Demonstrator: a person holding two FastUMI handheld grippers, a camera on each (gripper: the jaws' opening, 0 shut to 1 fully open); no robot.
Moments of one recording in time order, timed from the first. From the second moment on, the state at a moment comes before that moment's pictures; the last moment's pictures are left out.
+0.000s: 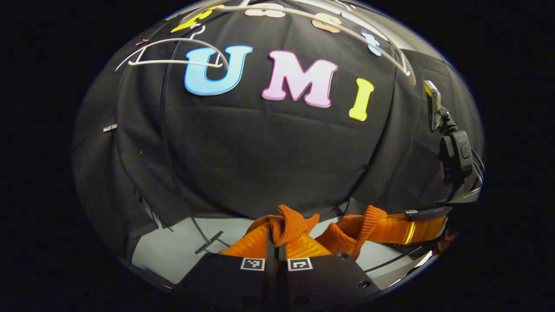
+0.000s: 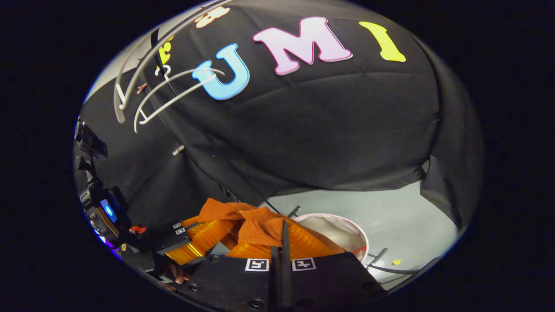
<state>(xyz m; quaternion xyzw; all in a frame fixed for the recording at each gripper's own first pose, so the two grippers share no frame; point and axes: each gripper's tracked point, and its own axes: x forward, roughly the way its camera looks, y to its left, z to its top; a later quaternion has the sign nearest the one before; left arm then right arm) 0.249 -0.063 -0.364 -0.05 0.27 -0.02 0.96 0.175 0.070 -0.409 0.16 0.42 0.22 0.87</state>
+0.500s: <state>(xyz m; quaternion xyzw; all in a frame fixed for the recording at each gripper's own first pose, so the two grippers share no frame) 0.236 -0.068 -0.453 0.00 0.39 -0.01 0.92 0.158 0.042 -0.513 0.06 0.51 0.17 0.84</state>
